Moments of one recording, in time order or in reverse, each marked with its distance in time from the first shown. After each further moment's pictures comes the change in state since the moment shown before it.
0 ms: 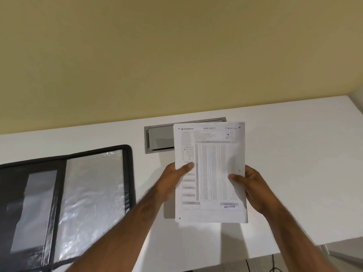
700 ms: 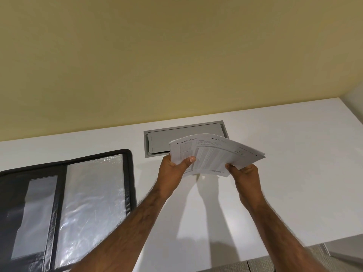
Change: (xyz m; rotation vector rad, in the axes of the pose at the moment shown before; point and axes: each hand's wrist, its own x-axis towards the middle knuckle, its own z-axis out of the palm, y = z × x) left_hand -0.019 0.043 0.021 0.122 0.257 0.315; right_hand 0.001 -0.025 0.055 -0.028 0.432 -0.312
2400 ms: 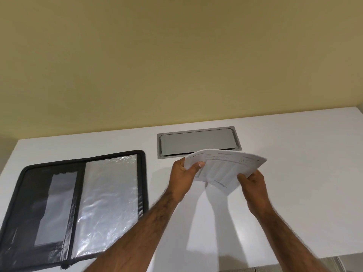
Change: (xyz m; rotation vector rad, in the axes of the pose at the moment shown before) left_hand -0.015 0.004 -0.001 0.001 0.071 -0.011; right_hand -0.008 0.013 -0.002 -0.154 -0.054 0.016
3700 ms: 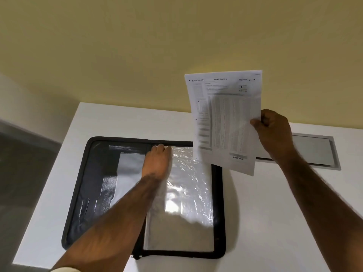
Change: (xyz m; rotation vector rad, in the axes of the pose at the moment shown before) left_hand 0.090 -0.072 -0.380 1.482 0.130 0.052; right_hand 0.097 -0.097 0.320 -0.546 -0.180 -0.294
